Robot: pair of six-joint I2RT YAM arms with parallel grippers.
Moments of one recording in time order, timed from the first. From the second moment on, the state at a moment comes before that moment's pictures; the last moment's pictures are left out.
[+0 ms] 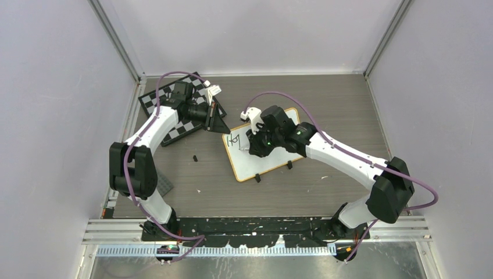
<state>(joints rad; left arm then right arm) -0.21 1.67 1.33 -0.66 1.05 0.11 0.80 1.46 1.20 -0.49 -0.20 0.02</state>
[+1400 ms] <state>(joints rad) -0.21 1.67 1.33 -0.66 1.06 0.11 0.75 1.47 1.27 -0.48 -0.17 0.03</state>
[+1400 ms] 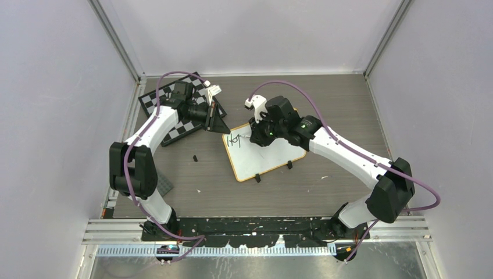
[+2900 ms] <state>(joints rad) -0.21 1.68 1.34 -0.67 1.06 0.11 0.75 1.42 1.26 -0.50 -0.20 0.03</state>
